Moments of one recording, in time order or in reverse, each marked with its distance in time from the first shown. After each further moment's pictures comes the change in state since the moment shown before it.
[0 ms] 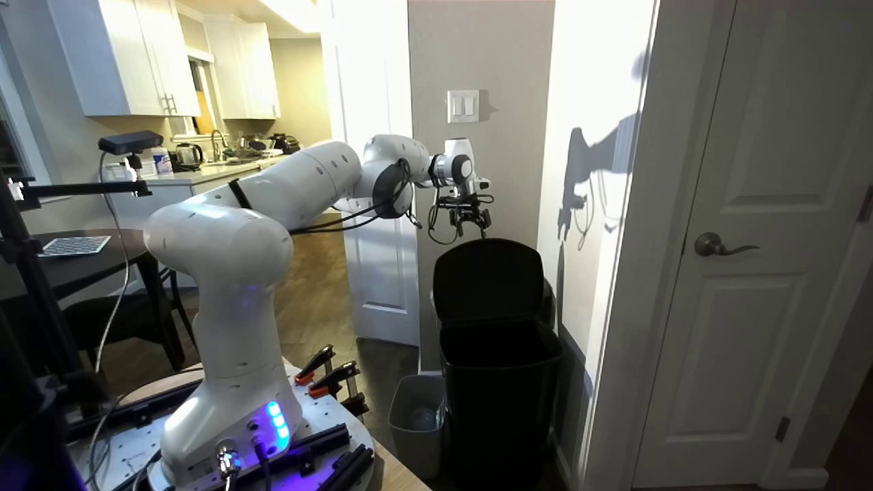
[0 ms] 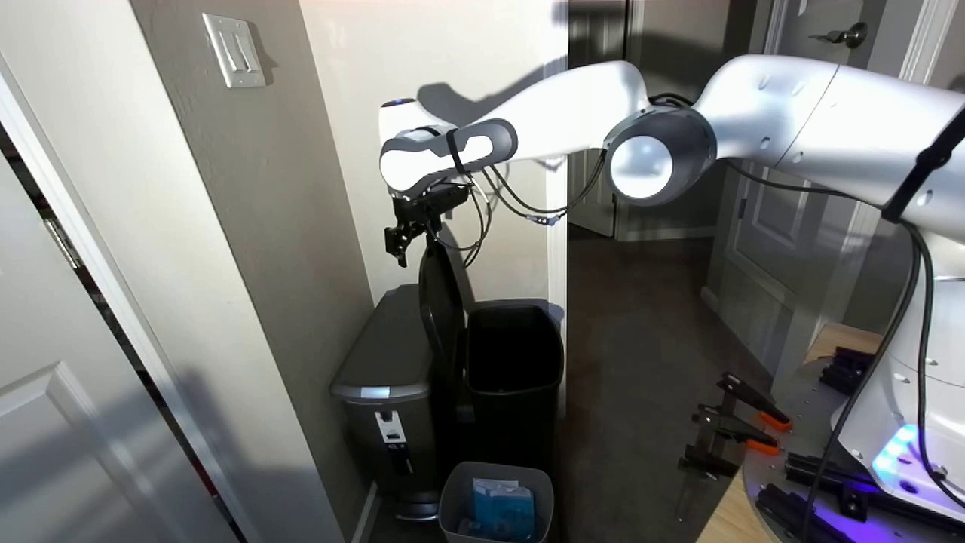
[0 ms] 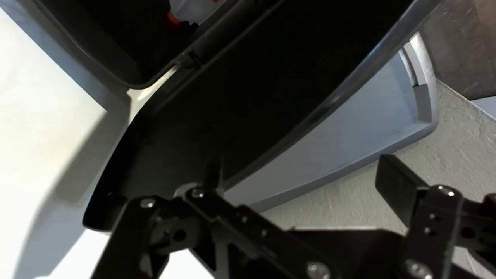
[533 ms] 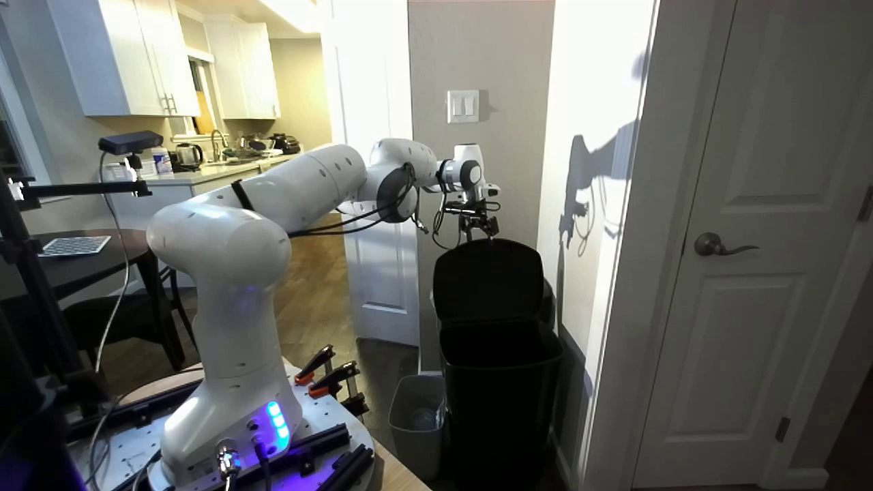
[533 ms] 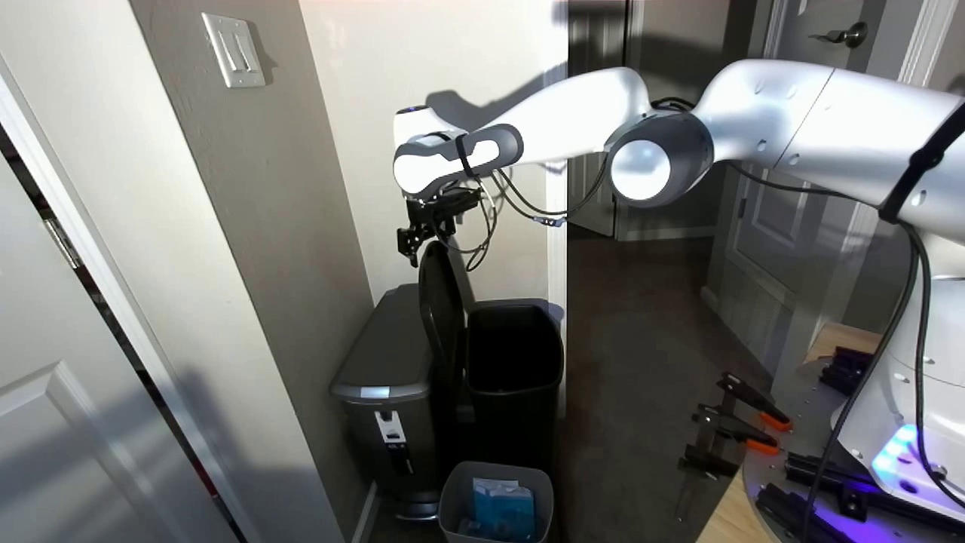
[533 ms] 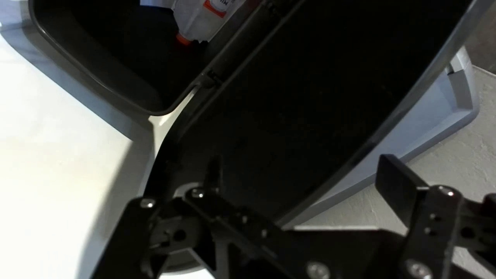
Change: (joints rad) arm -0.043 0.020 -0.002 0.000 0.010 0.000 0.095
